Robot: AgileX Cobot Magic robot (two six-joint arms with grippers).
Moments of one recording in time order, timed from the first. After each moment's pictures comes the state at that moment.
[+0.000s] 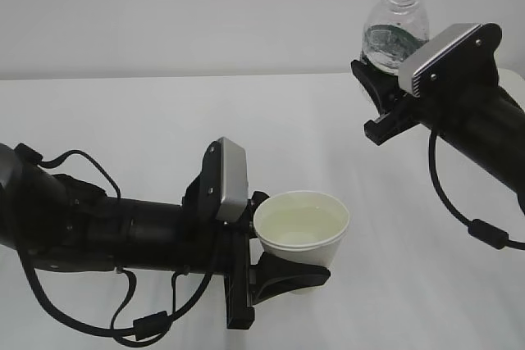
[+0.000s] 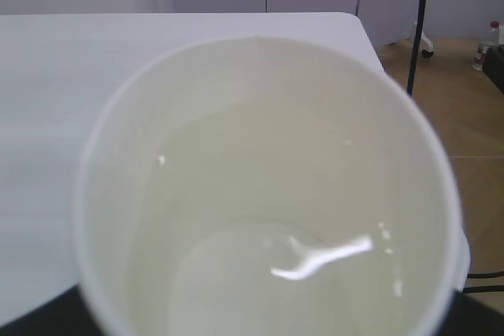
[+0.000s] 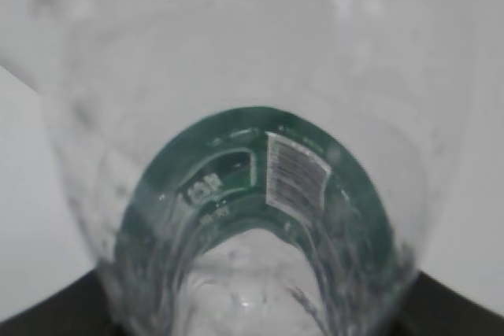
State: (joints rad) left arm -0.61 2.04 -0.78 1.02 -1.08 -0.32; right arm 0.21 1.78 -0.64 -0.32 -1.10 -0.33
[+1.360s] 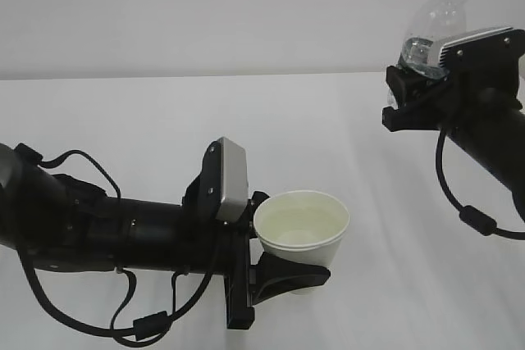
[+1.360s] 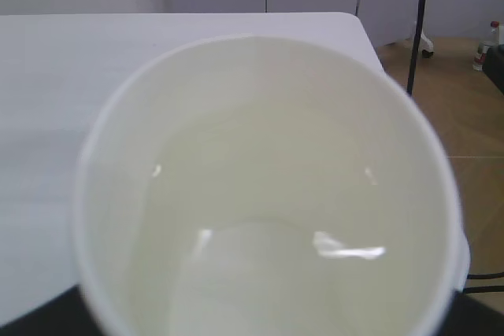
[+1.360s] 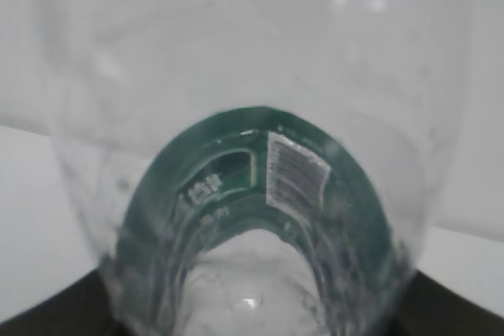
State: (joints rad) left arm -0.61 2.04 -0.78 1.01 -1.08 -0.32; right arm 0.21 1.79 -0.64 -0.05 -0.97 -0.15
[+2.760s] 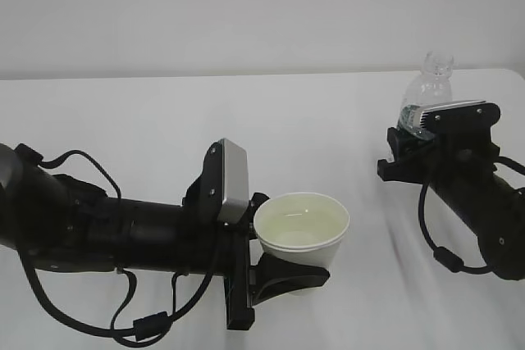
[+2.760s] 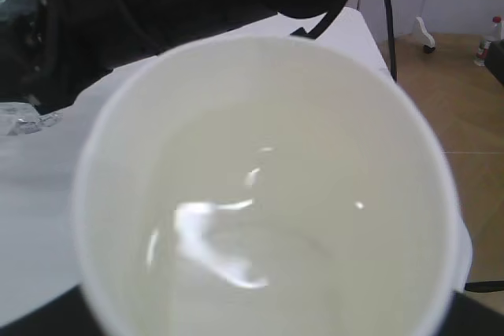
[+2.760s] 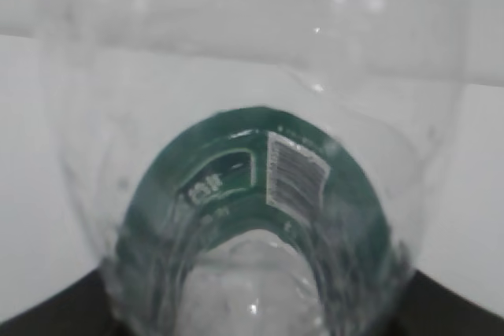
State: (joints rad) left arm -0.61 2.04 -0.78 1.01 -1.07 -0.32; right arm 0.21 2.09 -0.65 0.08 -1.12 -0.12
